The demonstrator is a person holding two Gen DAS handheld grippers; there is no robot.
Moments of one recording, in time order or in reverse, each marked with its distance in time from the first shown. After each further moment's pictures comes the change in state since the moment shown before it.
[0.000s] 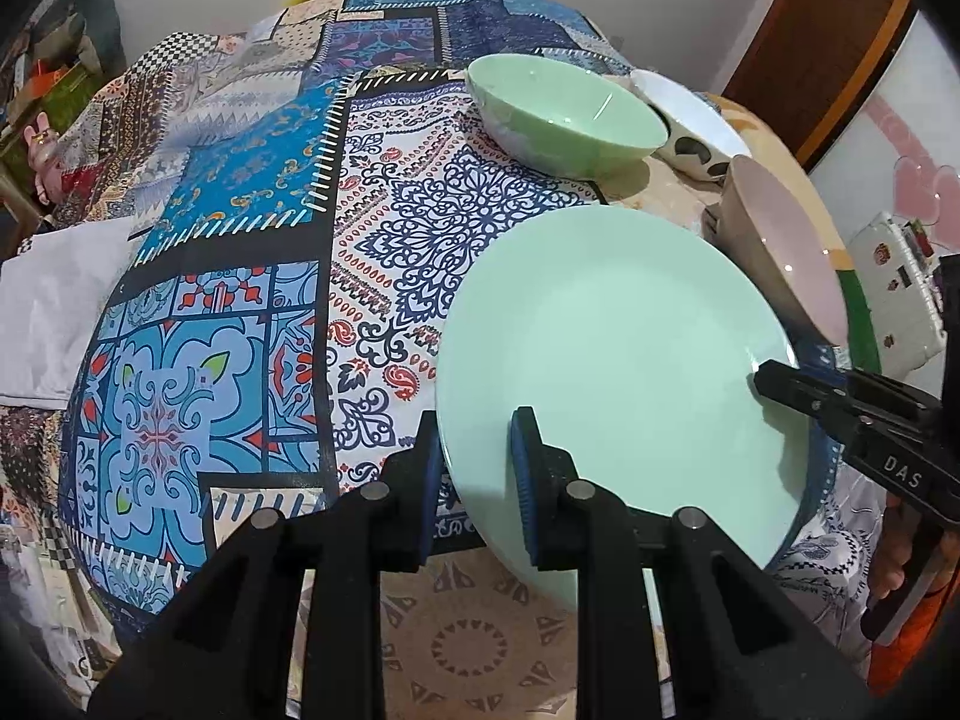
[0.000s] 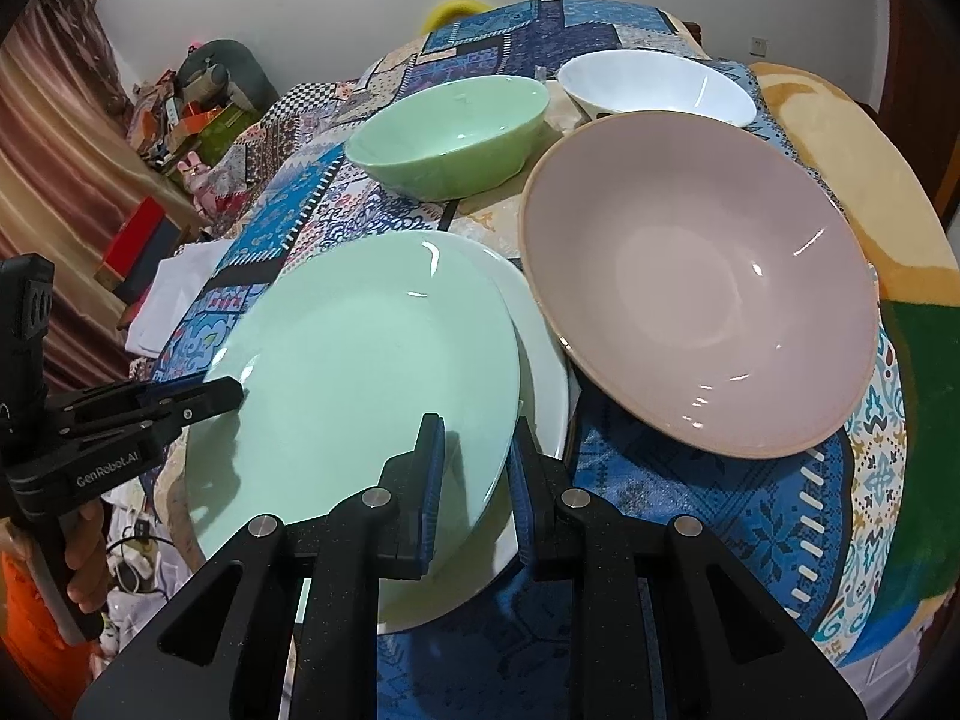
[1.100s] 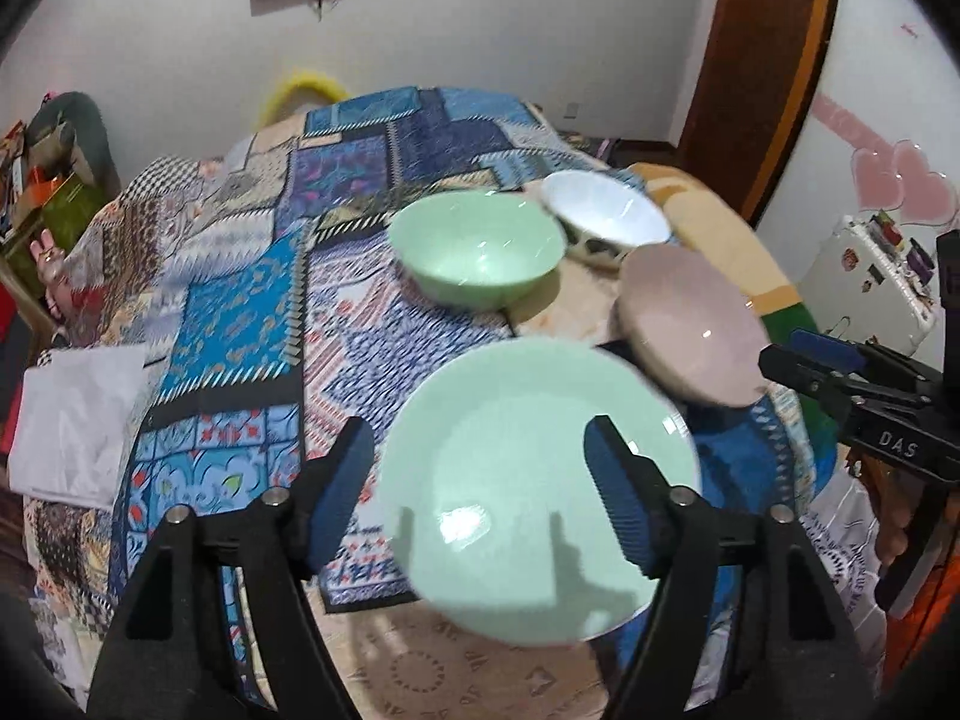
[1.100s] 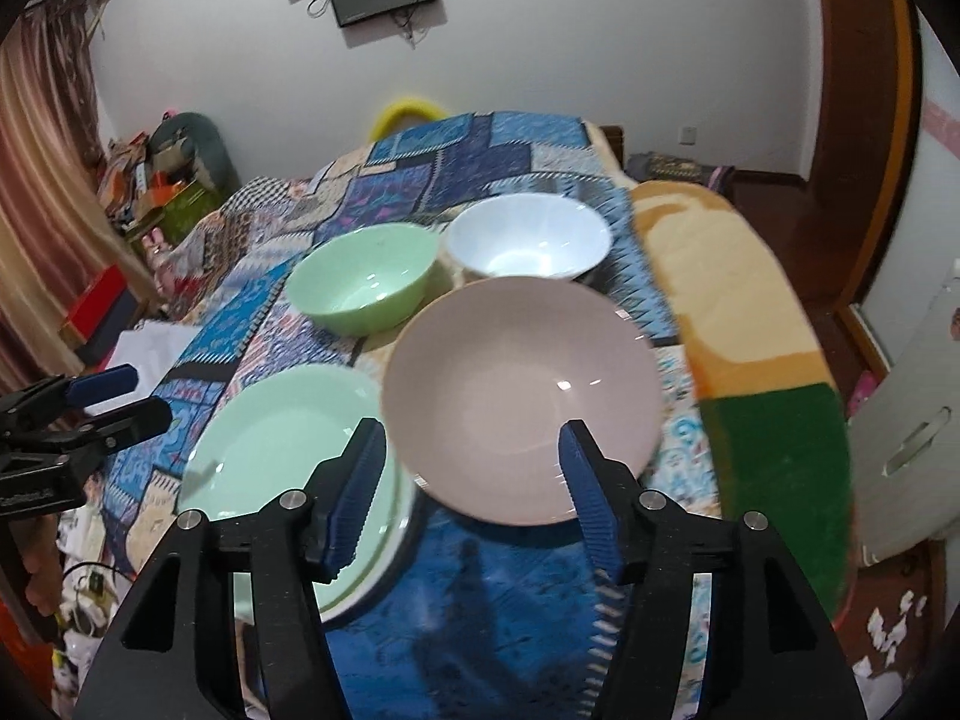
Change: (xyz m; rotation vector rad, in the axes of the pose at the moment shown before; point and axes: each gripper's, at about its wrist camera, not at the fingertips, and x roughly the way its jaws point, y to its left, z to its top) left arm -0.070 -0.061 0.023 0.140 -0.221 -0.003; right arm -0.080 -0.036 0.014 0.002 -0.239 -0.165
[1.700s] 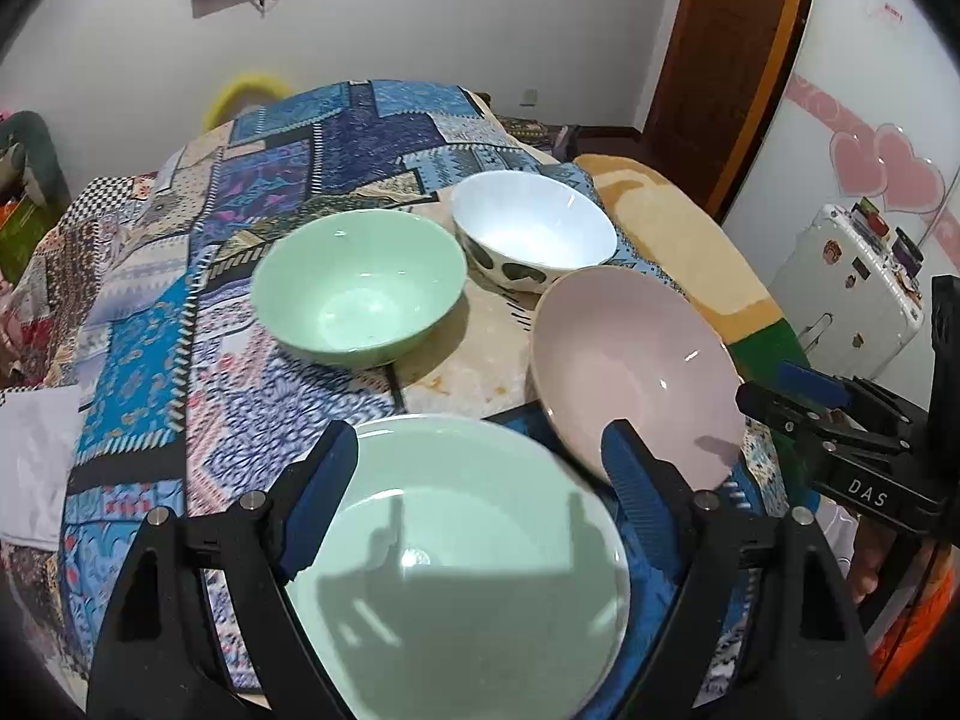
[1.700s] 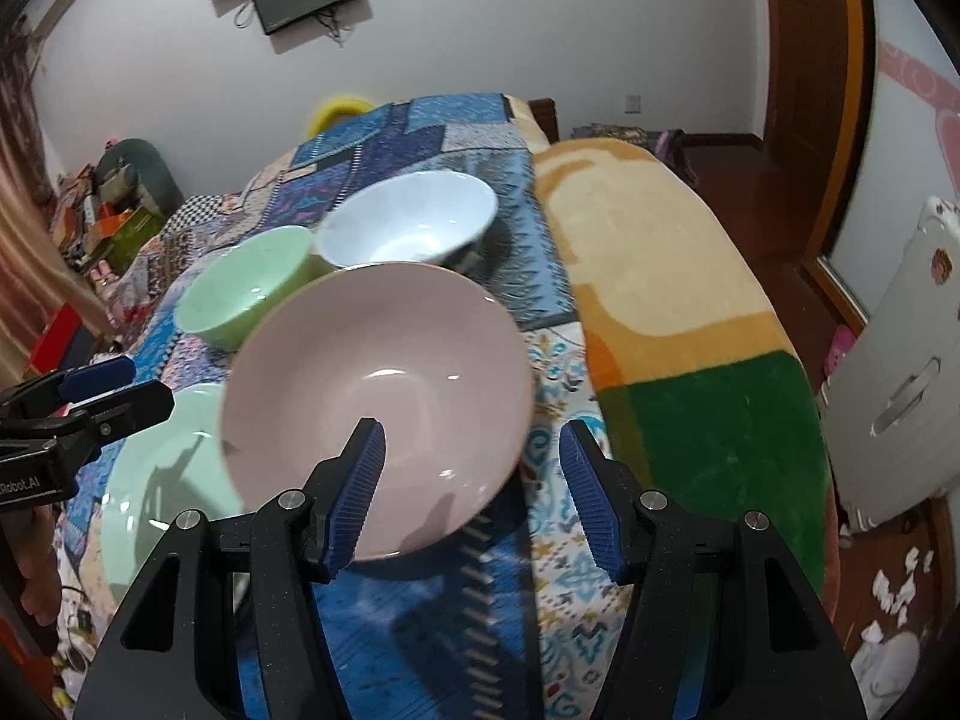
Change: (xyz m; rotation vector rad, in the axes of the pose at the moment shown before) left arm 0.072 -0.059 0.040 0.047 0.041 -0.069; right arm 0.026 -0.062 -0.008 0.110 0.033 -0.064
